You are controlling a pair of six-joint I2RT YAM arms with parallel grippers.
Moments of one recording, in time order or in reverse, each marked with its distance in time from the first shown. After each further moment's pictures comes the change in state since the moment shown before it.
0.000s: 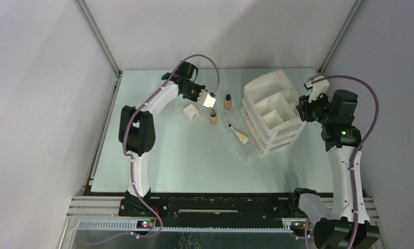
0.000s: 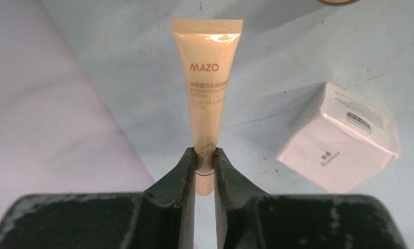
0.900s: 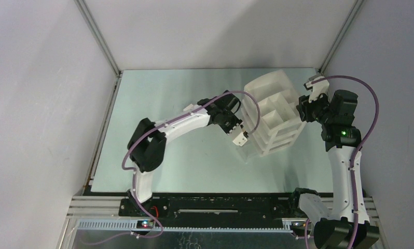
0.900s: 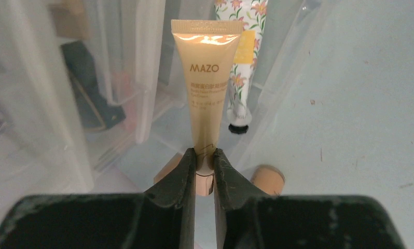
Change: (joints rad) left arm -0.441 -0.148 -0.237 0.090 -0.098 -0.018; right arm 0.005 -0.002 0.000 -0.002 0.000 0.000
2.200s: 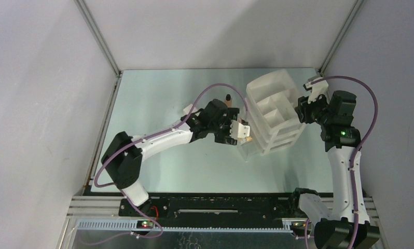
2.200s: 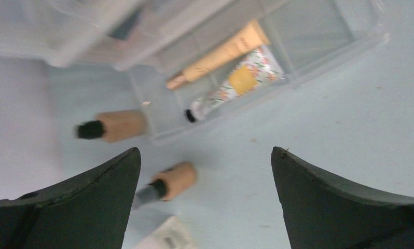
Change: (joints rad) left arm -0.047 -0.299 -0.387 0.413 -0.048 -0.733; right arm 0.001 -0.002 -0.003 -0.025 0.002 0.027
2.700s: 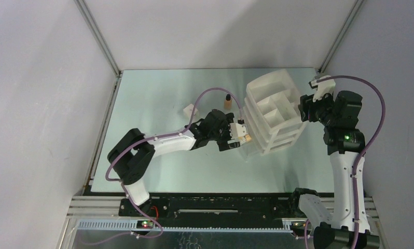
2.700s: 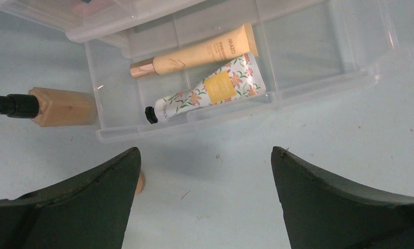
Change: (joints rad) left arm 0.000 0.054 -0.174 0.266 -0.011 -0.315; right arm 0.000 -0.054 0.035 -0.011 0.064 0.029
